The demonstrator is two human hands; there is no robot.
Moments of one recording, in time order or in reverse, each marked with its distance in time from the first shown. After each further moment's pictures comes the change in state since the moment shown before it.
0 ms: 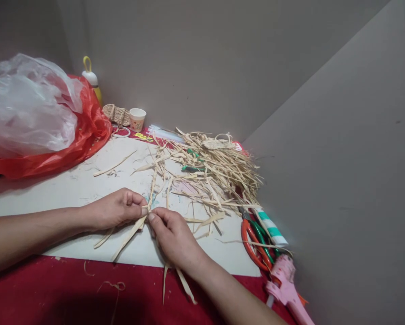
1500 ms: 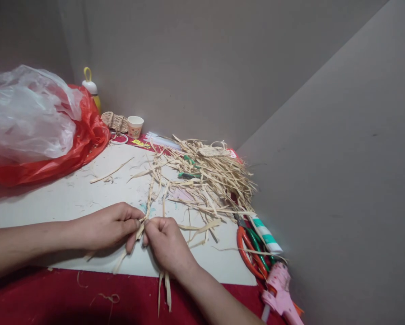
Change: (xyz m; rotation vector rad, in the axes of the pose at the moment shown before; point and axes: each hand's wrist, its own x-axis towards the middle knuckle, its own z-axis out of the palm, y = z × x) left_hand -0.013 0.013 0.011 0.443 0.015 -0.070; right_hand 0.006 -0.001 0.009 0.096 0.056 0.124
